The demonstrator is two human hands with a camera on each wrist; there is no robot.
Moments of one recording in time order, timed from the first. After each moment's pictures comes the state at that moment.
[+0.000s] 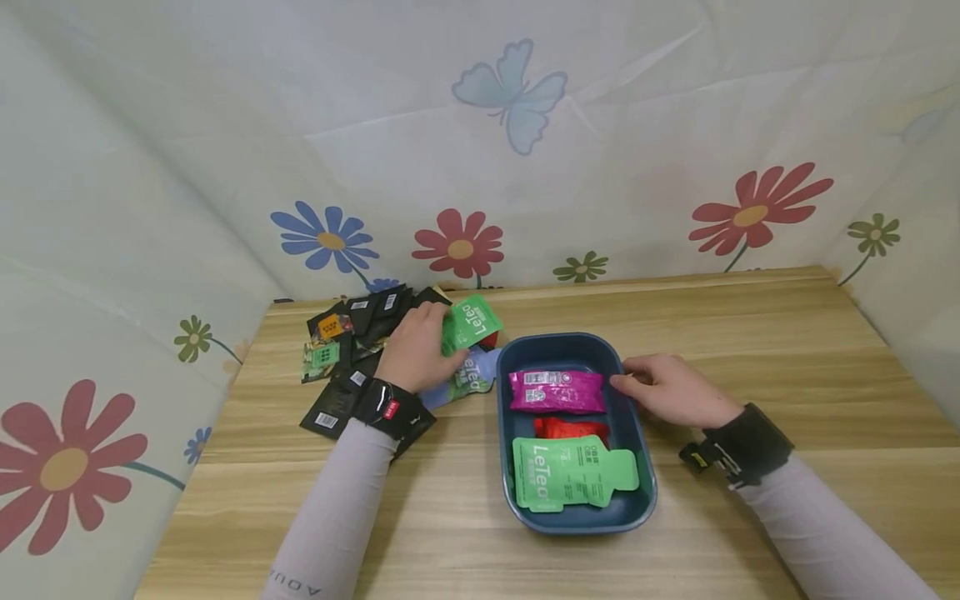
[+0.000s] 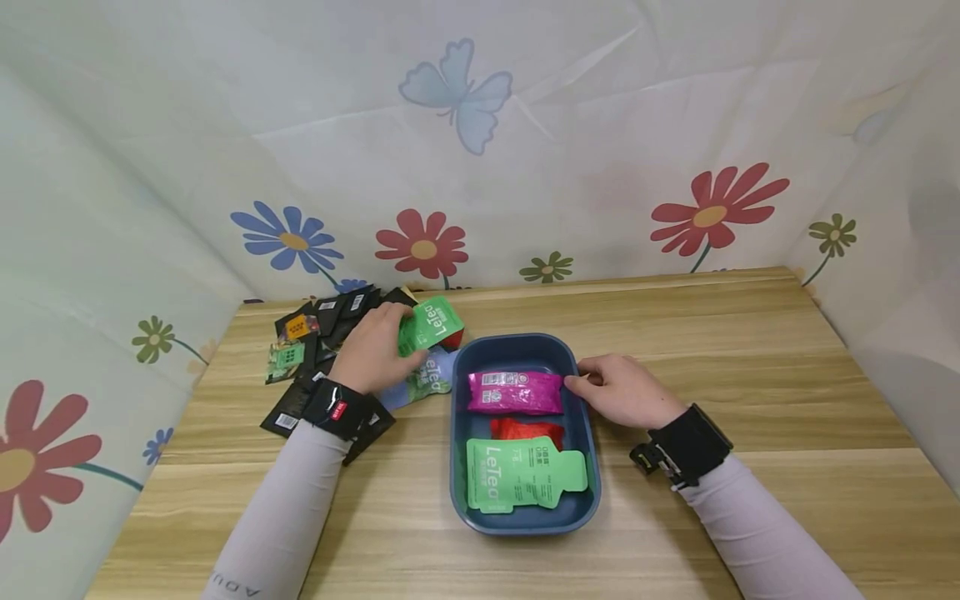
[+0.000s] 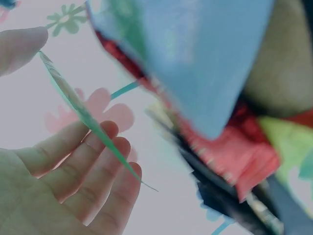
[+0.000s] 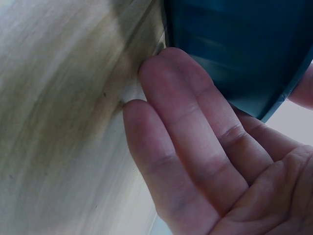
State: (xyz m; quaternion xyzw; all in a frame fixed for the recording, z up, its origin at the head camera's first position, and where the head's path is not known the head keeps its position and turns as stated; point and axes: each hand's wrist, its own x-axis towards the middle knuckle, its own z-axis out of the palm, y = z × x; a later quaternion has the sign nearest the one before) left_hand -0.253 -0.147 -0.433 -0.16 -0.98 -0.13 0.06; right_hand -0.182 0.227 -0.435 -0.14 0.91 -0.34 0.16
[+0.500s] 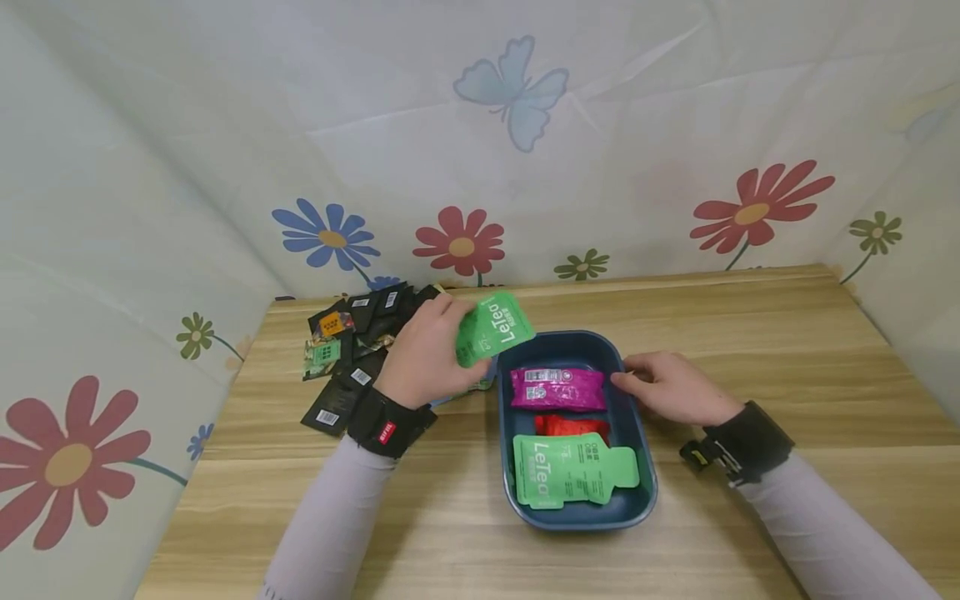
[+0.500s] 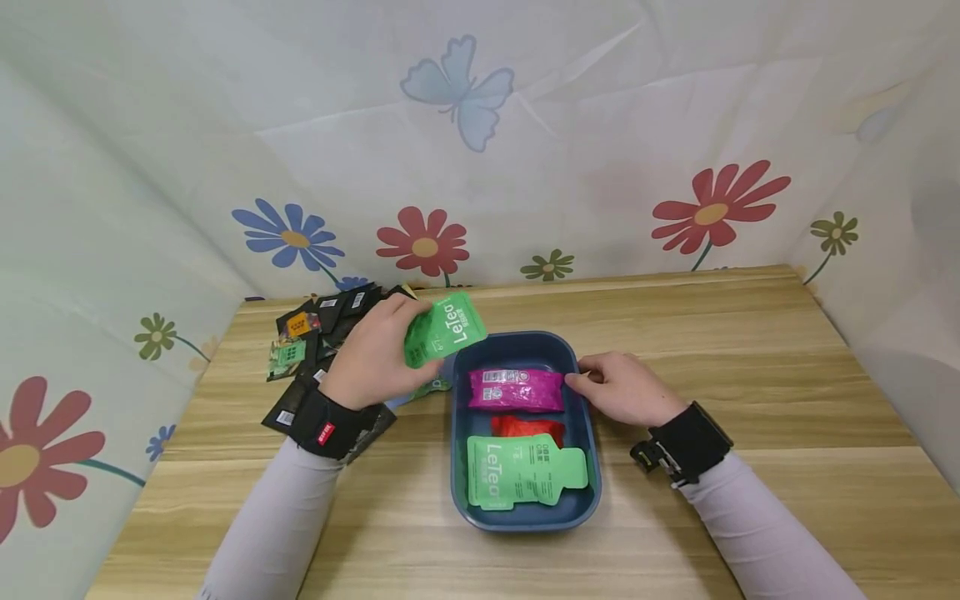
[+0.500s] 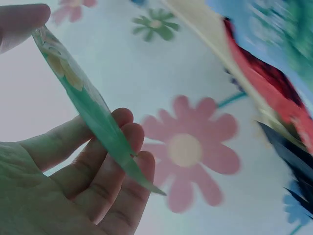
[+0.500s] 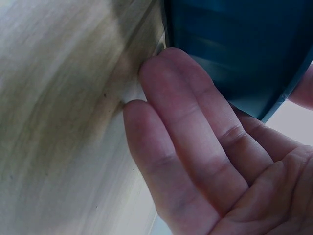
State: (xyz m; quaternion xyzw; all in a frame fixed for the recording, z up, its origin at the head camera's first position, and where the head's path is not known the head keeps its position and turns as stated) left_hand -0.209 -0.123 -0.378 -0.25 -0.95 -0.16 0.10; right_hand -0.182 0.227 -0.436 -0.15 0.92 -0.33 0.15
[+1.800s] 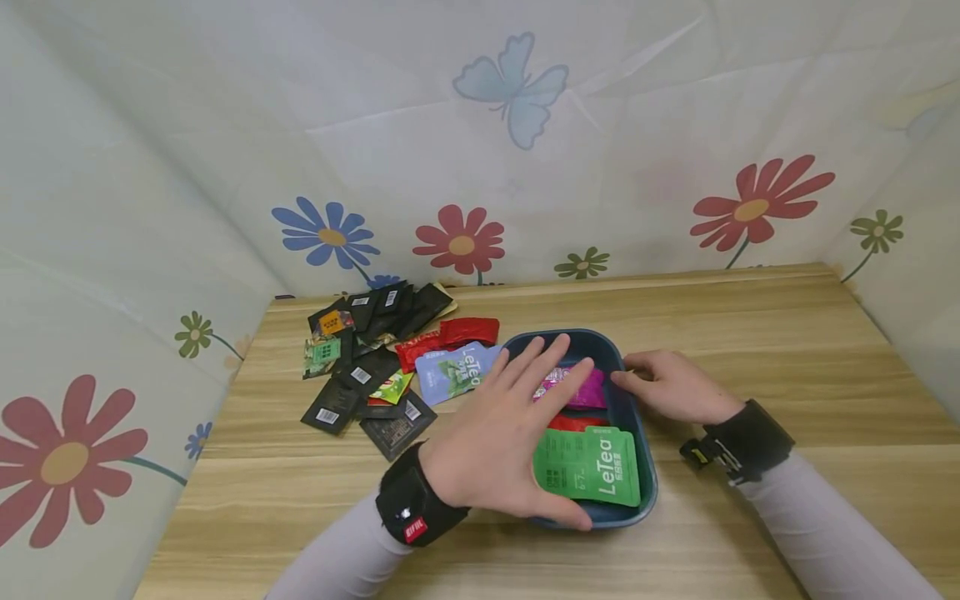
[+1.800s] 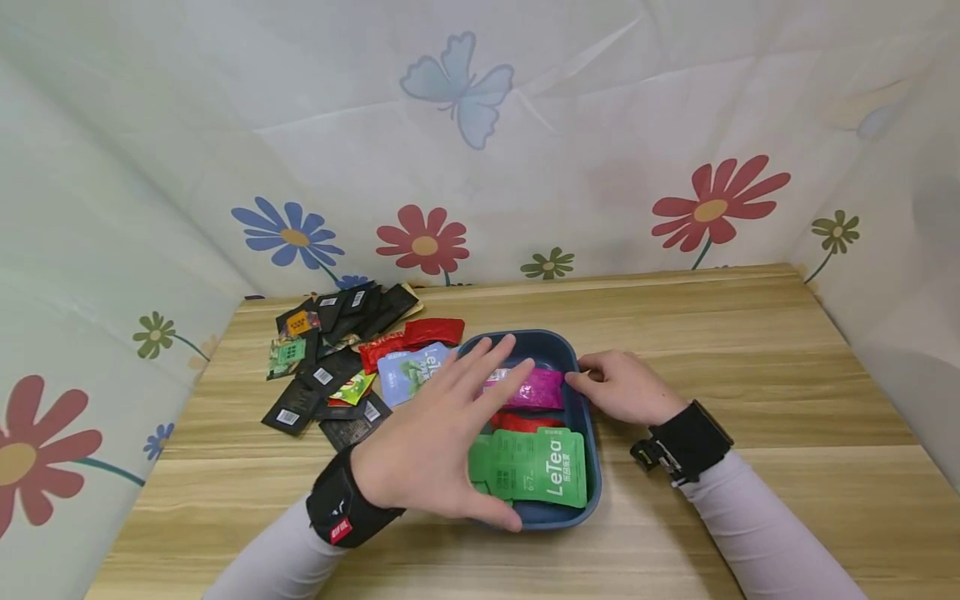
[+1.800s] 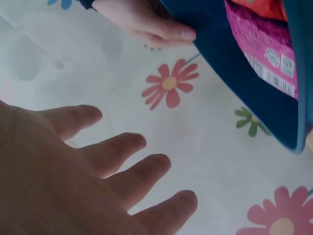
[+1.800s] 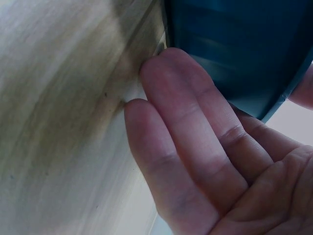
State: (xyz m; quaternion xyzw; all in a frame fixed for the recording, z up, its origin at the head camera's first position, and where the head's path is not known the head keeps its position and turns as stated) left_hand -0.118 -0.066 -0.366 -0.43 -0.89 -0.13 0.01; right_hand -0.180 0.227 -0.436 -0.16 0.92 -0.33 0.14
